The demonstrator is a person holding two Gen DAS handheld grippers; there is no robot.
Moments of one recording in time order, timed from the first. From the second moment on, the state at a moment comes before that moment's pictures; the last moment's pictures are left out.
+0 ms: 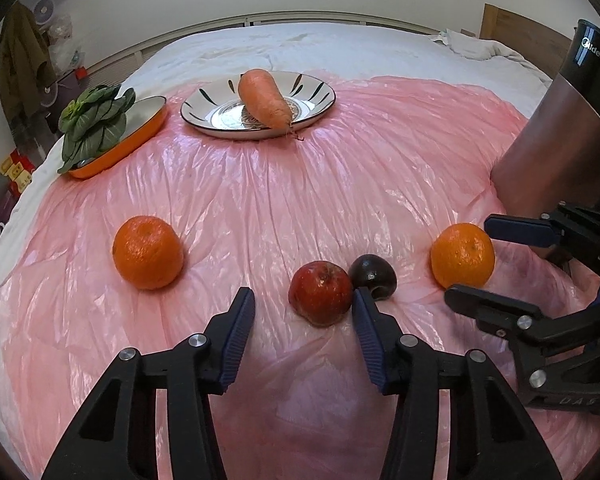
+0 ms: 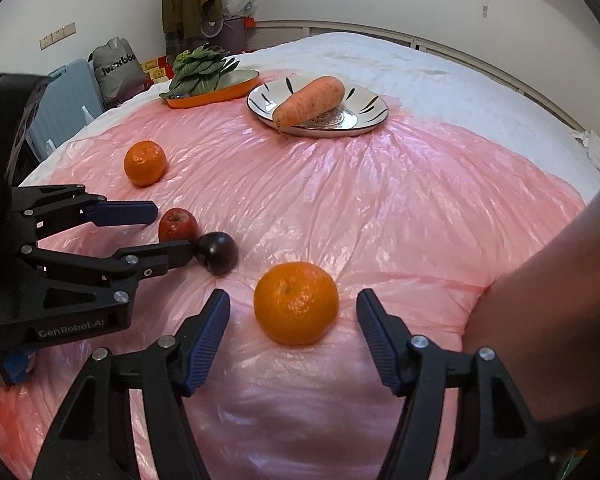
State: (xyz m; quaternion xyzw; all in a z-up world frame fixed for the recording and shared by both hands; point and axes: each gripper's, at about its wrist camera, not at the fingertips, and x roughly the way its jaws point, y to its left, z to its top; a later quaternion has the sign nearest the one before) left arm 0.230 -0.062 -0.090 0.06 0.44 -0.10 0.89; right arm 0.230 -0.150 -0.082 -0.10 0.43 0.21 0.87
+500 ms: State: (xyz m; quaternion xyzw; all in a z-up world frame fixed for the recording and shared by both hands) left arm 0.242 -0.053 -0.097 0.00 0.45 -0.13 0.88; right arm 0.239 -0.158 -0.097 -0.06 0.45 0.22 0.86
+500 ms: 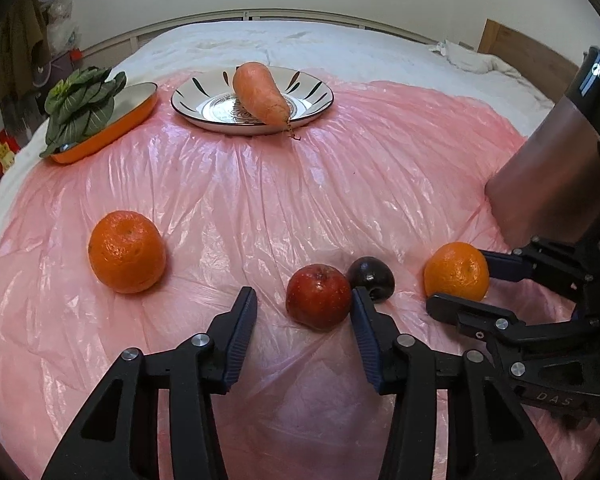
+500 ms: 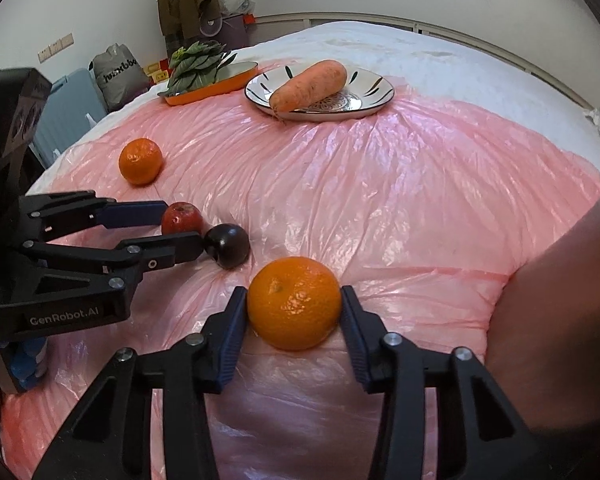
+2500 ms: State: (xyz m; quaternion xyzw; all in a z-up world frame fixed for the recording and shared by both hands) left arm 0.059 -0.136 0.008 -0.04 0.40 -0.21 0.89; right arm 0.046 -0.287 -0.004 0.01 0.41 0.15 0.90
